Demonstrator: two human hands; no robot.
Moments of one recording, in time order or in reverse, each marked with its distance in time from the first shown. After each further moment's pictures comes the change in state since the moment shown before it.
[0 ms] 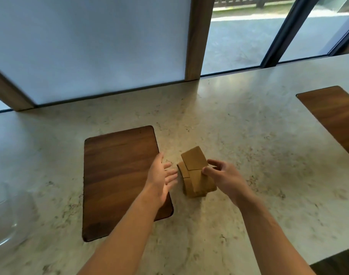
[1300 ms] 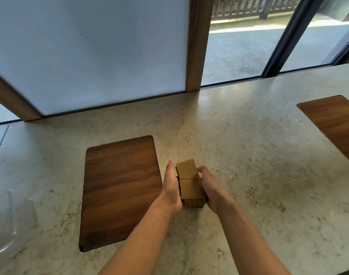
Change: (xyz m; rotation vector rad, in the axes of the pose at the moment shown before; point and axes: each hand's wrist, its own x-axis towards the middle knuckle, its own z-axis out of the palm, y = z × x) left_hand 0.018 -0.023 0.044 -0.088 -0.064 -0.025; right_hand 0.019 -0.009 0.030 0.232 -0.099 0.302
